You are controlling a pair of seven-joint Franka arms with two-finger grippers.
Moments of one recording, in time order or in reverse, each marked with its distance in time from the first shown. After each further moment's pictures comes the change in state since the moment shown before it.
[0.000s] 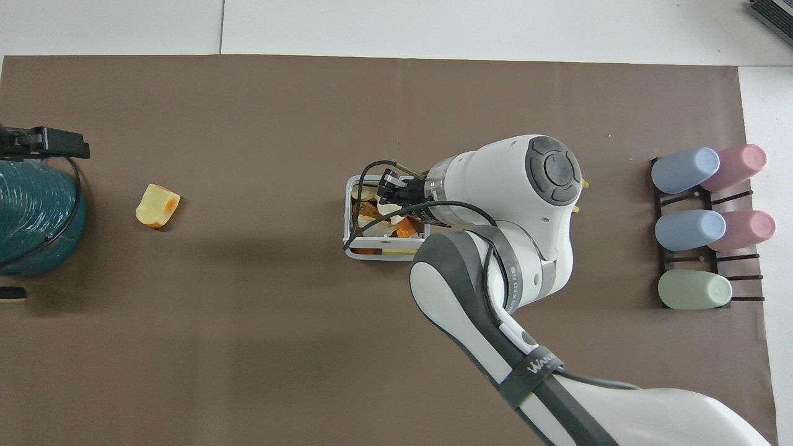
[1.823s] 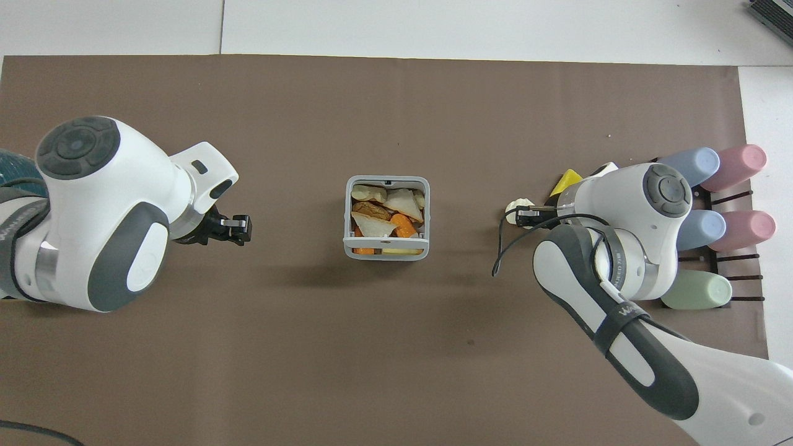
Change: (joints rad) left arm -0.283 -0.025 -0.009 -0.236 0.000 -0.100 -0.229; right arm -0.220 -0.051 -0.101 -0.331 -0.168 0.083 -0.577
